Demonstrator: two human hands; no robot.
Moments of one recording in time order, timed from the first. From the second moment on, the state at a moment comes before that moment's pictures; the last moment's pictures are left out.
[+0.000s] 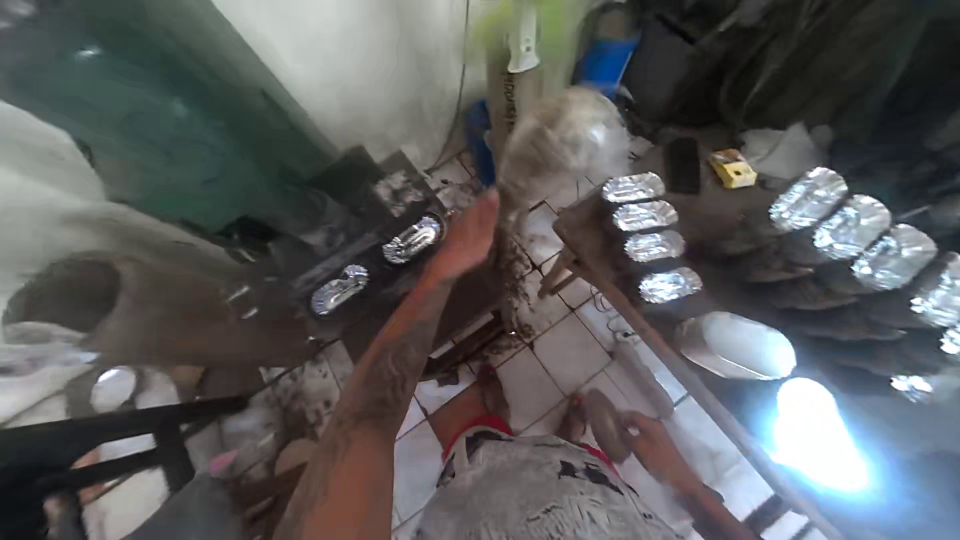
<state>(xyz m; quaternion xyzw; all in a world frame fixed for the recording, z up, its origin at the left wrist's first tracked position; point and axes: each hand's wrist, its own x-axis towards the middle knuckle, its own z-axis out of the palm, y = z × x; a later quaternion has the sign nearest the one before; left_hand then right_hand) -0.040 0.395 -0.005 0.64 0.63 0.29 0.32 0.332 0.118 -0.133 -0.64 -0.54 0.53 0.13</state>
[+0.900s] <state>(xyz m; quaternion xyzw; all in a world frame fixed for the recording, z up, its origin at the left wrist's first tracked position) -0.135 0.142 0.037 0.69 0.39 0.09 0.60 -0.072 0.350 -0.017 -0.07 -0.96 0.19 -0.17</state>
